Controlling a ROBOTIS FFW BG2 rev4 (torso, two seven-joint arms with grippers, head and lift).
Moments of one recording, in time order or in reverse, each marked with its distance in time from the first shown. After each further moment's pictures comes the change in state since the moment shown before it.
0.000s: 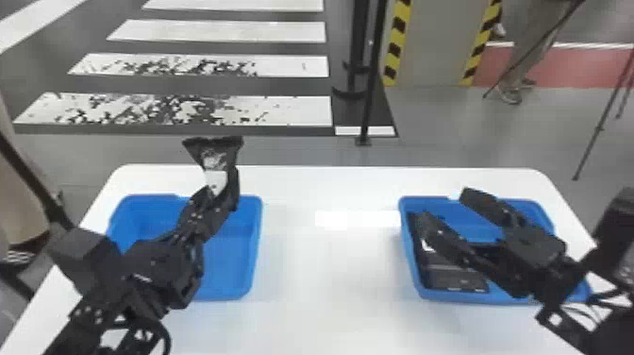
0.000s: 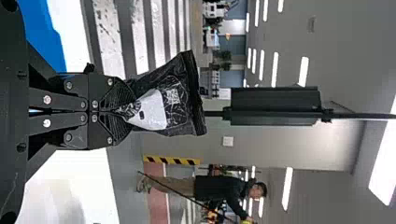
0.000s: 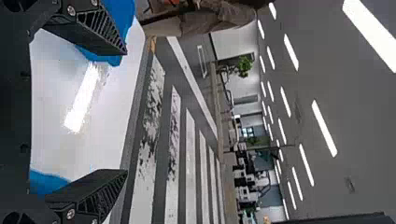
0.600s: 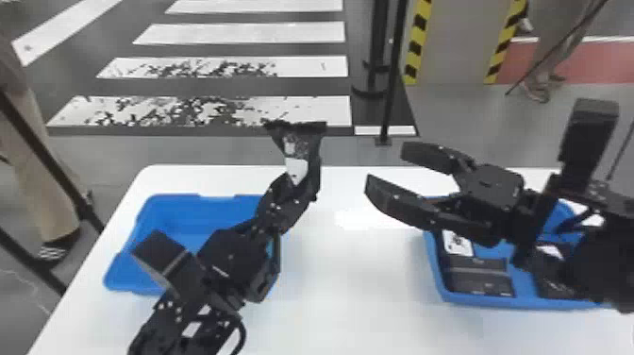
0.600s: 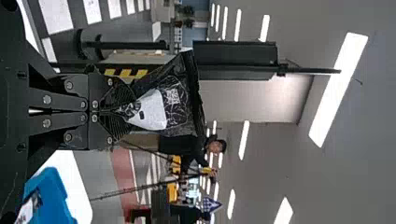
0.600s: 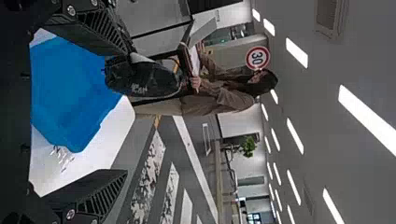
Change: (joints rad) left arm -0.063 0.057 -0.177 0.096 0.037 -0.195 -0.014; right arm -0.282 -0.071 0.185 -0.040 -0.096 0.233 0.077
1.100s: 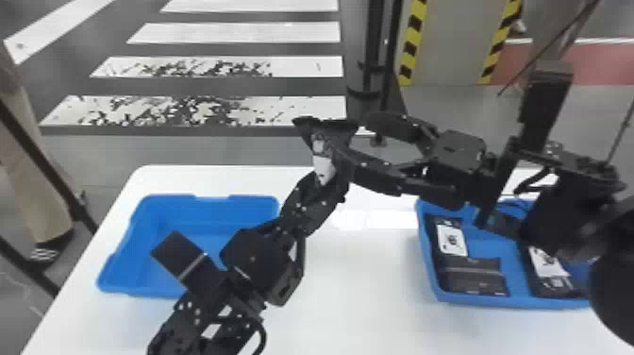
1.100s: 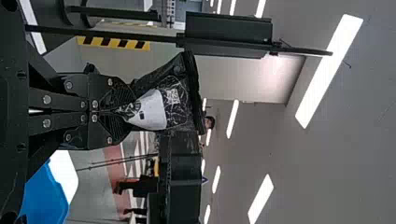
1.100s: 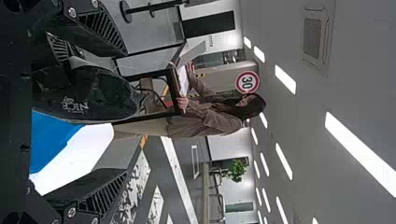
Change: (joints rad) left arm -0.032 0.028 -0.088 0.021 0.043 -0.030 -0.006; right arm -0.165 -0.014 0.104 0.108 -0.045 -0.048 0.000
